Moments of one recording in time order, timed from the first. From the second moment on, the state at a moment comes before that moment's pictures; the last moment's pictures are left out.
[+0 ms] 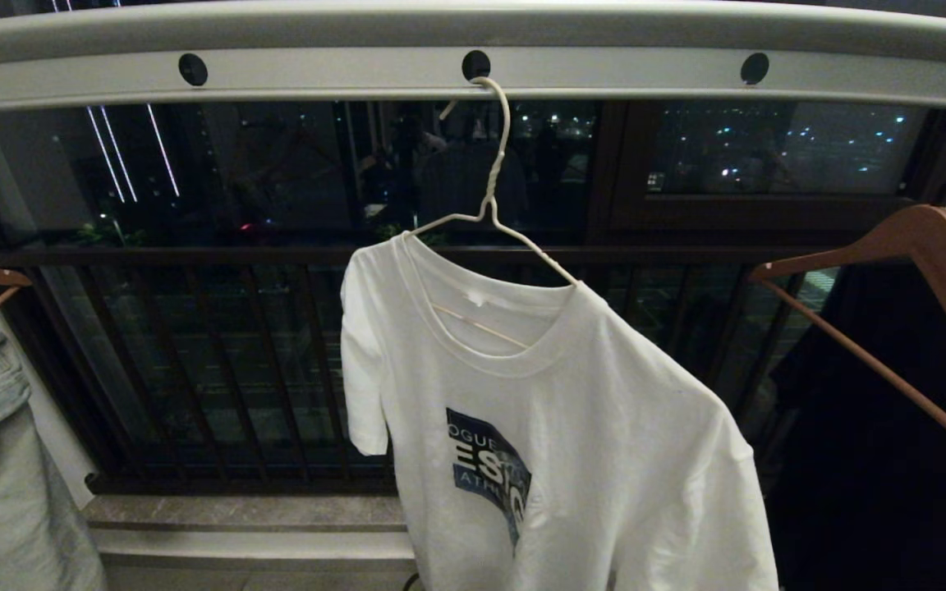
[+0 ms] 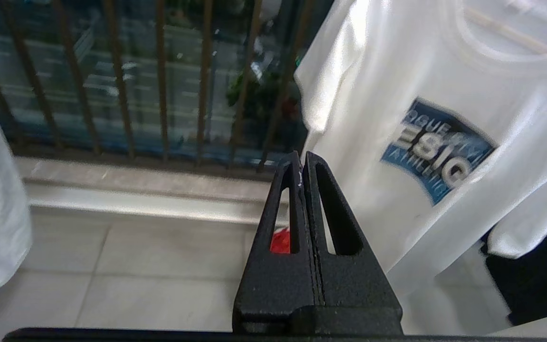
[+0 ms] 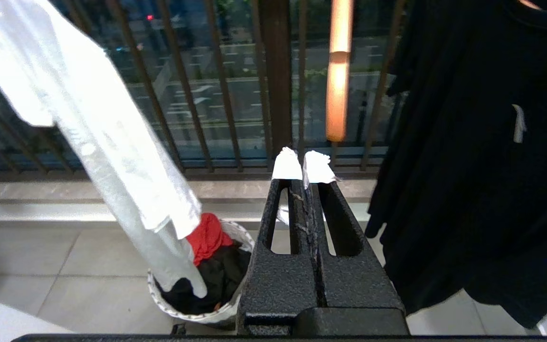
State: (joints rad) left arm -0.17 0.28 -0.77 0.60 0.07 -0.25; right arm 0.01 0.27 -0.81 0.68 0.03 0.10
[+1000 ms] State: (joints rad) left arm -0.01 0.11 -0.40 0.43 -0.02 -0.12; right arm -0.01 0.18 -0.64 0.67 0.09 -0.01
